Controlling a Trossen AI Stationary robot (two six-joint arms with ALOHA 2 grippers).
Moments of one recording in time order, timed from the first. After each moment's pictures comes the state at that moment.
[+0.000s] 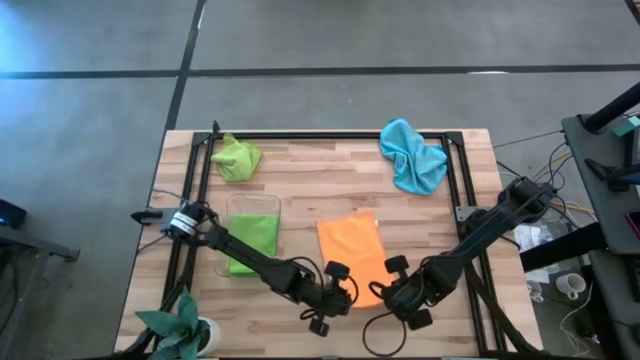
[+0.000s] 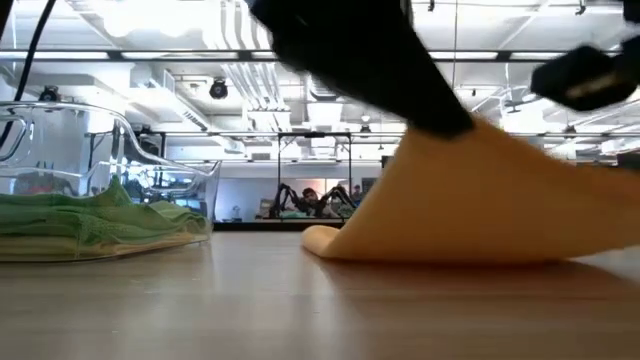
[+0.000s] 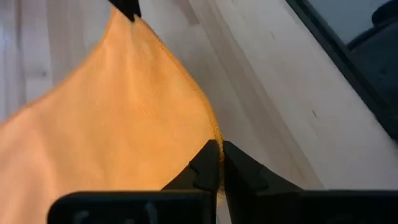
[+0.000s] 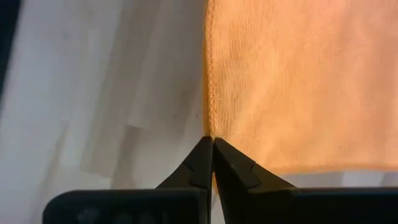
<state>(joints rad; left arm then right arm) -0.47 2.06 1.54 -0.25 -0.16 -0.01 0.70 1.66 1.08 -0.74 0.05 0.38</state>
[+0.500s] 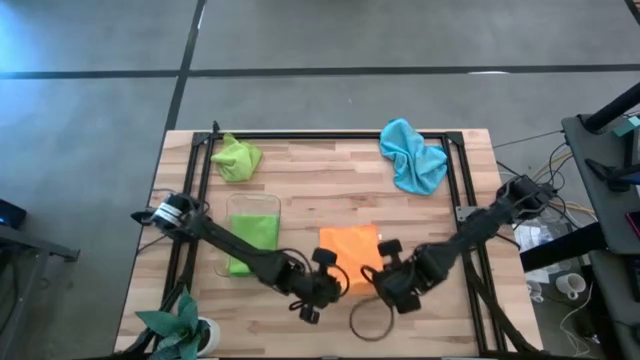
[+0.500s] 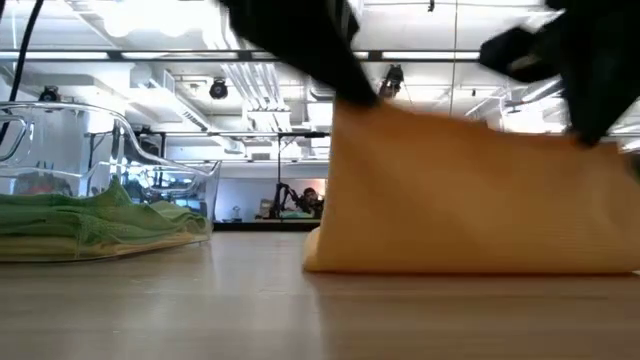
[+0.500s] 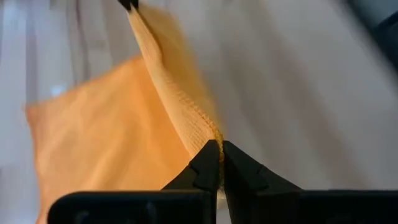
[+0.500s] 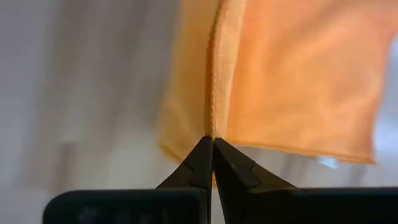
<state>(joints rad) -0.45 1.93 1.47 -0.41 -0.26 -0.02 0.59 1.66 1.17 -0.88 0.19 0.28</state>
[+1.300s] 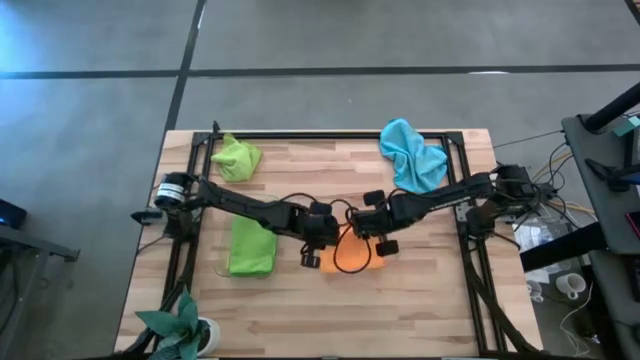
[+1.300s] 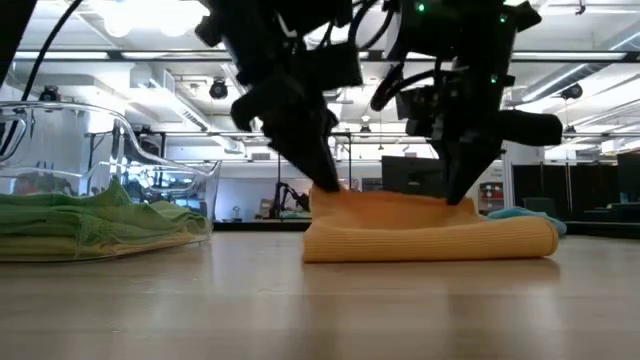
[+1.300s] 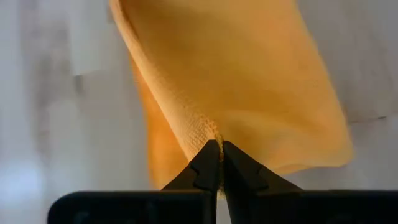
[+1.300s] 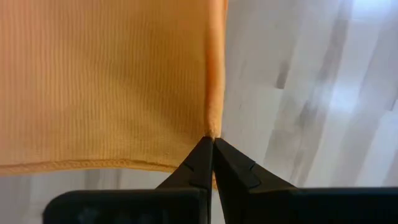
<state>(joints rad) -0.12 1.87 1.30 -0.43 -0.09 0.15 0.12 1.68 1.07 -0.80 0.24 -0.15</state>
